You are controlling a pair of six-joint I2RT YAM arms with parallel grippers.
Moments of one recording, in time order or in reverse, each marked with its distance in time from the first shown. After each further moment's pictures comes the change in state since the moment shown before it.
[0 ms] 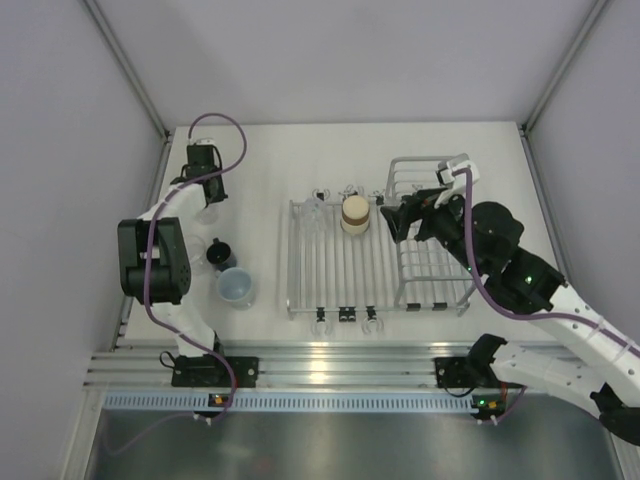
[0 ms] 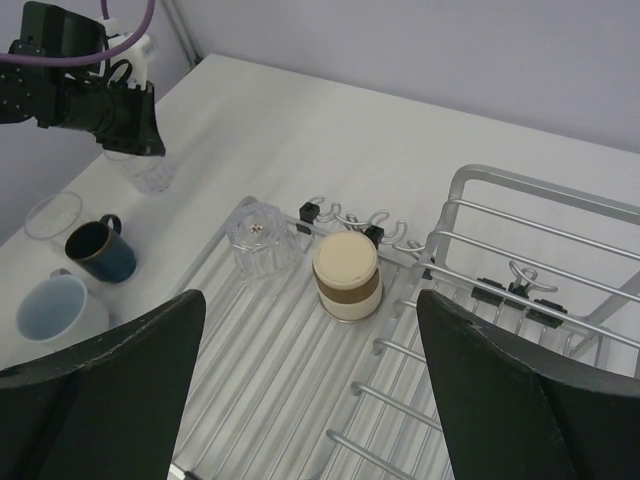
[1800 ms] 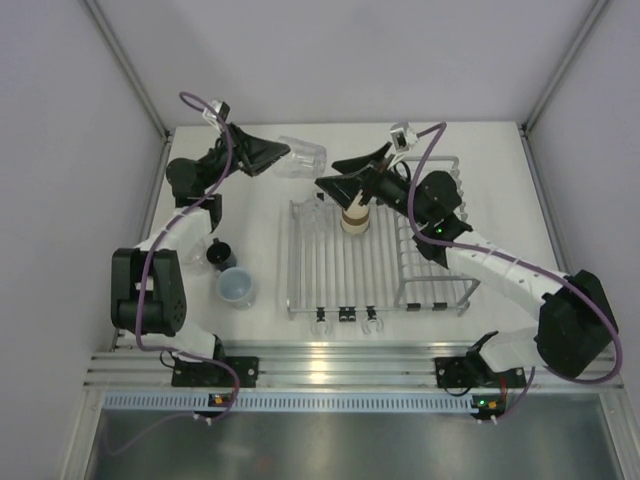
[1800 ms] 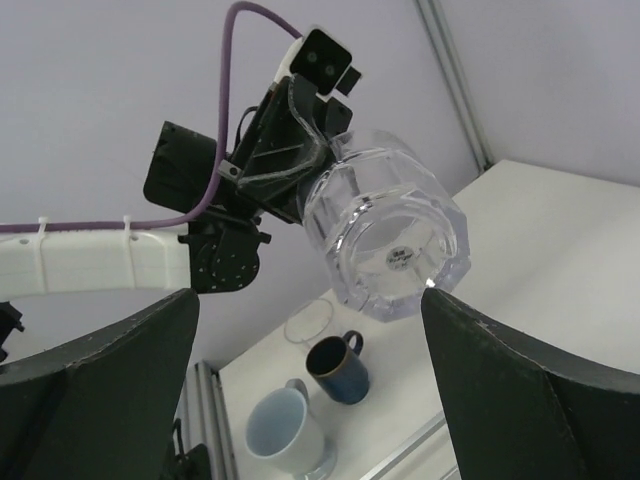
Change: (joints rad) left arm -0.068 -0.211 -0.239 1.468 1.215 -1.666; right arm -0.168 0.500 -0.076 0.982 -0.639 0.444
